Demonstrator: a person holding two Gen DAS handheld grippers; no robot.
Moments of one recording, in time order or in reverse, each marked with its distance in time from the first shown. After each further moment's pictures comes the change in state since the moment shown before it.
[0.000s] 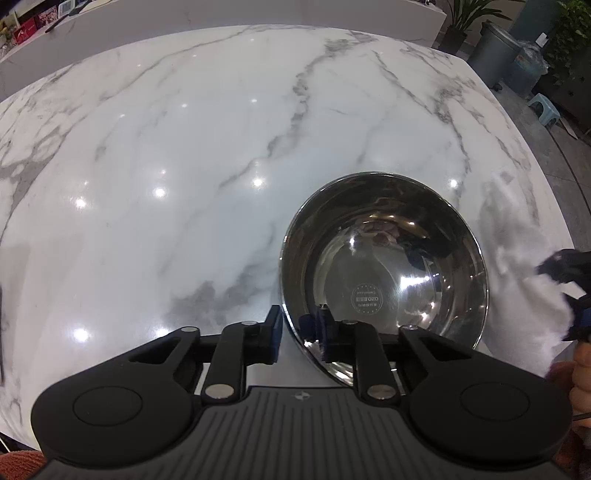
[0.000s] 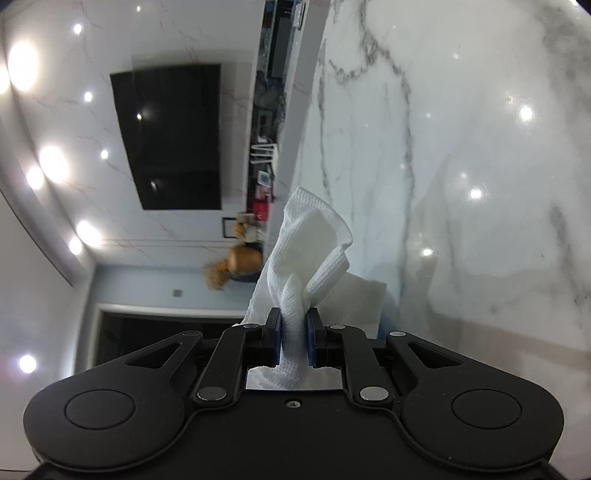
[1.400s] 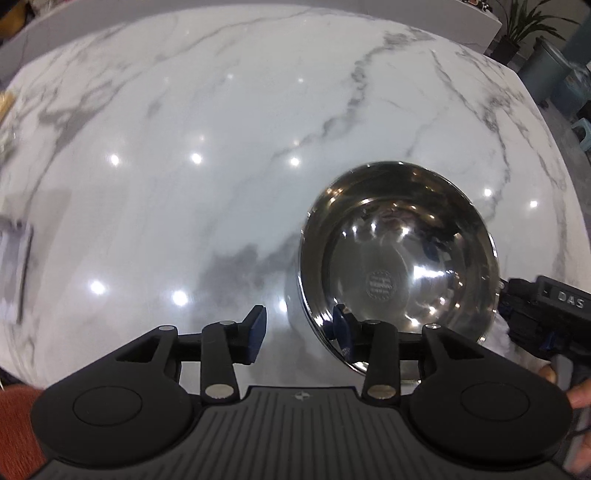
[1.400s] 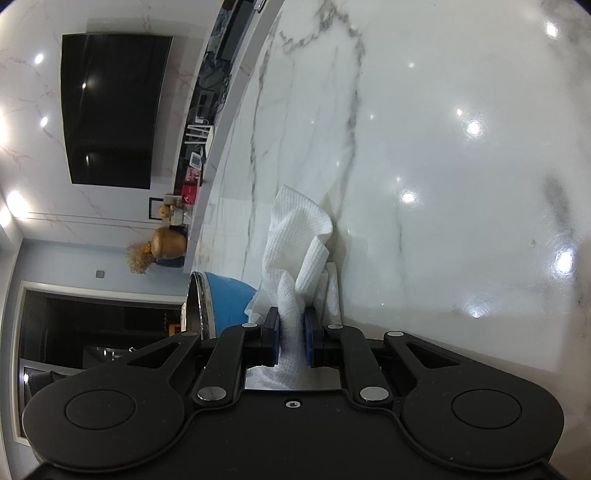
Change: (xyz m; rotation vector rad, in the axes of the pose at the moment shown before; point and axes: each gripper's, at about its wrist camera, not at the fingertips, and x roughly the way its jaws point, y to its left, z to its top) left arm -0.010 0.022 -0.011 -0.180 0.086 0.039; right arm 0.010 -0.040 -0.025 -0.048 0.009 -0.236
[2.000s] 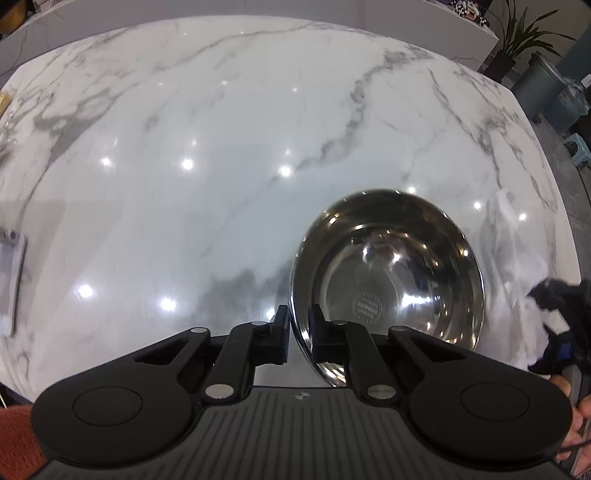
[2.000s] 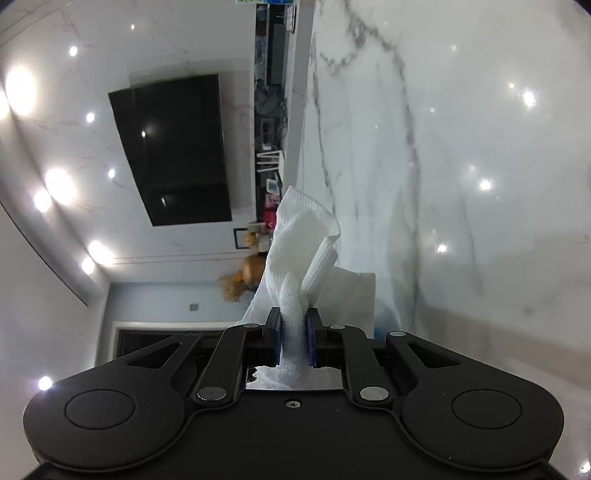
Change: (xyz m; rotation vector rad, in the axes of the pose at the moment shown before) left arm -0.002 0.001 0.020 0.003 -0.068 -0.009; right arm 0.001 -0.014 0.046 0.123 -0.011 0.291
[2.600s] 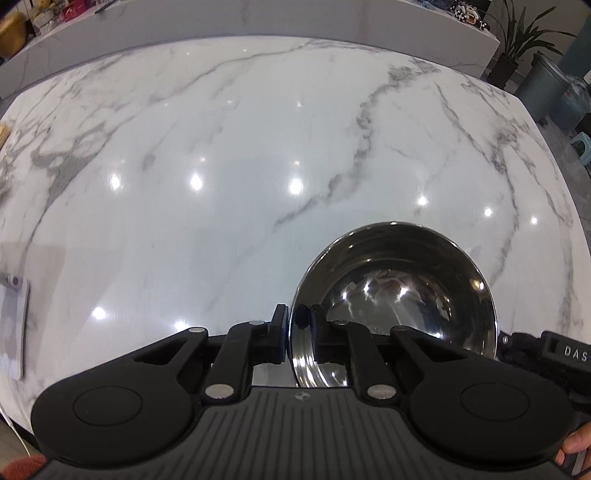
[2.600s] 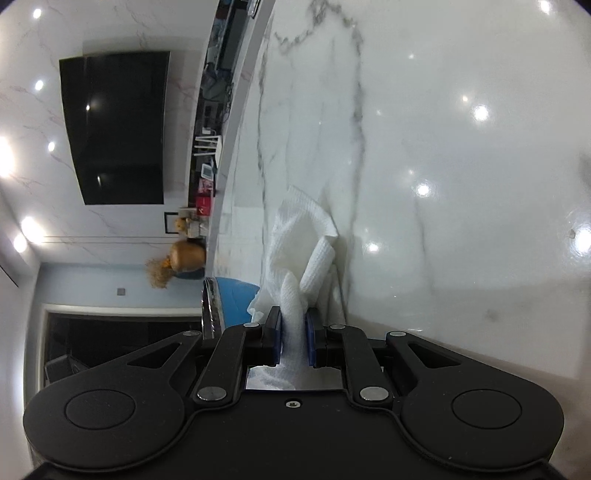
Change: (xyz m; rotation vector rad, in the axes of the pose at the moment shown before) left arm 0.014 -0.004 0.023 0.048 -0.051 0.047; right arm 0.022 -0.017 -0.006 -0.071 0.021 -0.226
